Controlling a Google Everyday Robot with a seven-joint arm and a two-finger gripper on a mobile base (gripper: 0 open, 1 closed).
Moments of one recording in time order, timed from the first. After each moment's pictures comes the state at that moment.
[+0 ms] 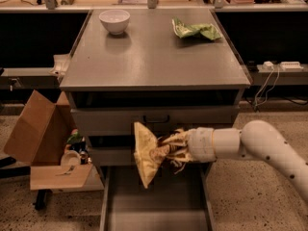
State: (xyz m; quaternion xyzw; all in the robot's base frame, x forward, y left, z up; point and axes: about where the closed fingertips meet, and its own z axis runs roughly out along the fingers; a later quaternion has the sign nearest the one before) arm 0.500 -0.057 0.685 -0.75 0.37 0.09 0.54
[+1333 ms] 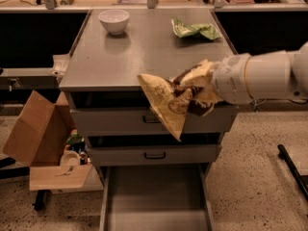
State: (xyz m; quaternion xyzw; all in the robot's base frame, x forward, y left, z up) arm 0.522 -0.097 0.905 -0.84 0.22 -0.18 0.47
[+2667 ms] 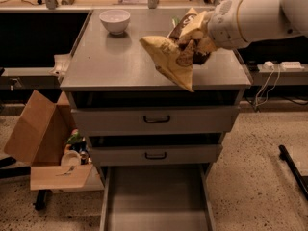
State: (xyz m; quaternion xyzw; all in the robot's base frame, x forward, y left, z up) arm 0.608 -0.101 0.985 -0.86 0.10 -0.31 0.40
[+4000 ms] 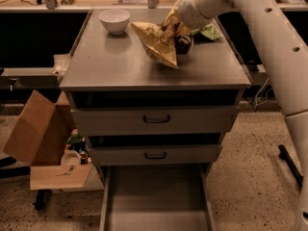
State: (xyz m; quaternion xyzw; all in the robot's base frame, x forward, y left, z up) arm 0.750 -0.073 0.952 -0.89 0.14 -0.27 0.34
